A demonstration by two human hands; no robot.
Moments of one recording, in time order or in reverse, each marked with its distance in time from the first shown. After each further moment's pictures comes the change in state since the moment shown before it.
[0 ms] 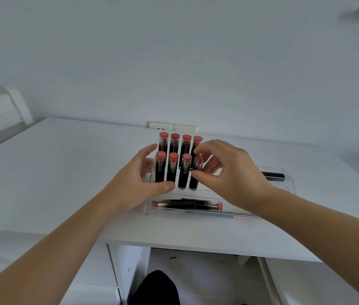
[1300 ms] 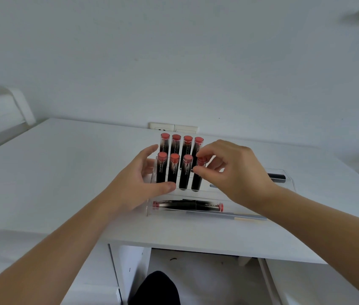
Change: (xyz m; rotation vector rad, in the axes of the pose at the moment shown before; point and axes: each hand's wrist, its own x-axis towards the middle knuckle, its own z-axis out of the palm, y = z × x) left_hand 0.002 -0.003 0.000 -0.018 0.004 0.006; right_hand 0.004 0.002 -0.003 -0.022 0.043 -0.005
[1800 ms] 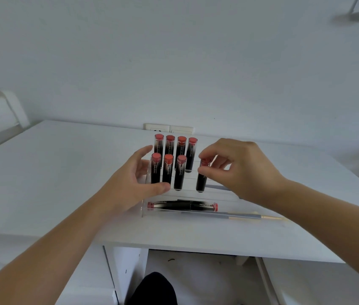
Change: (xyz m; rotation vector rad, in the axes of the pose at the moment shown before) left_hand 0.002 -0.003 -0.002 -0.048 -0.020 -0.008; right_hand -0.002 0.002 -0.025 -0.031 -0.061 -0.035
